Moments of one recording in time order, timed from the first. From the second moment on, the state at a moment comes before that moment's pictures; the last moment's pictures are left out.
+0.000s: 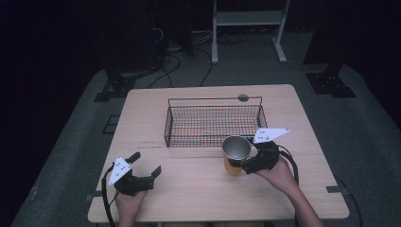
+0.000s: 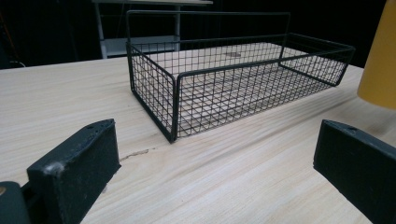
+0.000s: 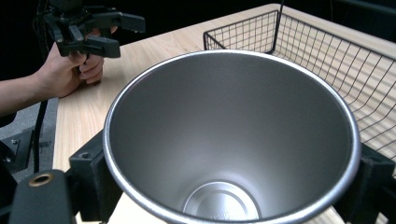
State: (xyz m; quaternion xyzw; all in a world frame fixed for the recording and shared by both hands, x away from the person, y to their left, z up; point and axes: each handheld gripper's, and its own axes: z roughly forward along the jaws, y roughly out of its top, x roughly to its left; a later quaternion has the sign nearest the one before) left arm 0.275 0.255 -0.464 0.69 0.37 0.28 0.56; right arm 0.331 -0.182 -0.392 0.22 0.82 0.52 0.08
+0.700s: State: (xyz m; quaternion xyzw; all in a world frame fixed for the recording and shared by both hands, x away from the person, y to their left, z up) left arm 0.275 0.254 -0.464 0.69 0.37 0.28 0.56; right arm 0.356 -0.179 -0.354 0.21 0.82 0.53 0.07
